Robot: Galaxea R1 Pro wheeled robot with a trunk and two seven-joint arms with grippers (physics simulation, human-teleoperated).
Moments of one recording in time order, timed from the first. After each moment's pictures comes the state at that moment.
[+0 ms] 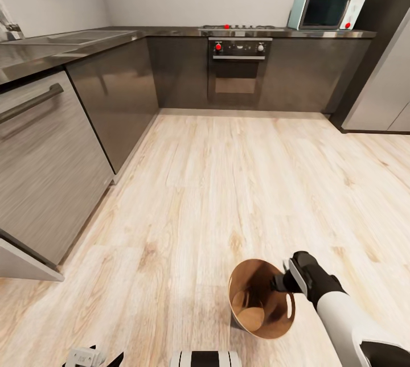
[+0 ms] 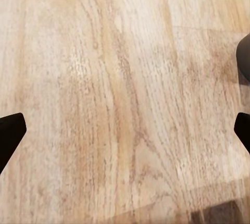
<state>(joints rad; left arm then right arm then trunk) 0.21 0.14 0.19 -1.36 0.12 0.19 -0.52 -0.76 -0.07 -0.09 -0.50 0.08 0.91 0.05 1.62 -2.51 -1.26</state>
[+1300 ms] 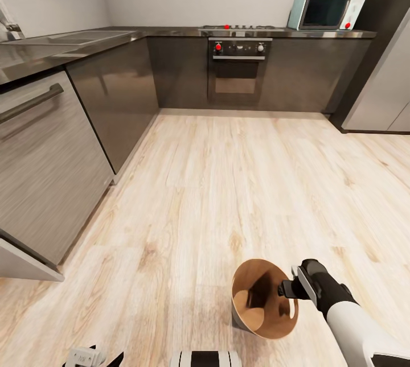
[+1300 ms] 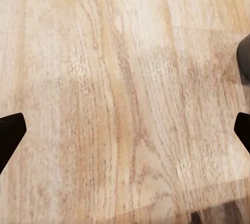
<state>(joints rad) 0.21 0.14 0.19 -1.36 0.12 0.19 -0.52 -0.71 -0.11 -0.09 -0.52 0.07 0.86 0.06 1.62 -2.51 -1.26</state>
